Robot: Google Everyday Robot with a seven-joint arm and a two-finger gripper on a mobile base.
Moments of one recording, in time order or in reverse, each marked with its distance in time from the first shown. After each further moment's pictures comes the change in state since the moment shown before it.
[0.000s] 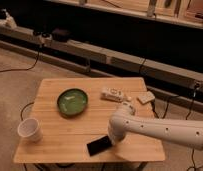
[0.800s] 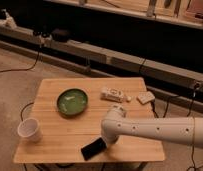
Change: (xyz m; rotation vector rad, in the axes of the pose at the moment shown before) arm -0.037 -0.003 0.010 -0.006 0.009 -0.082
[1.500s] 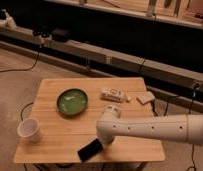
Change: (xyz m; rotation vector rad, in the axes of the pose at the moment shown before) arm -0.018 -0.007 0.002 0.003 0.002 -0.032
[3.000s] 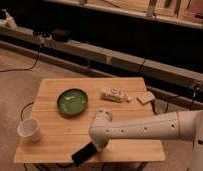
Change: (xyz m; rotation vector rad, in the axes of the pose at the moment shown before) arm -0.029 -0.001 0.003 0.002 0.019 -0.049
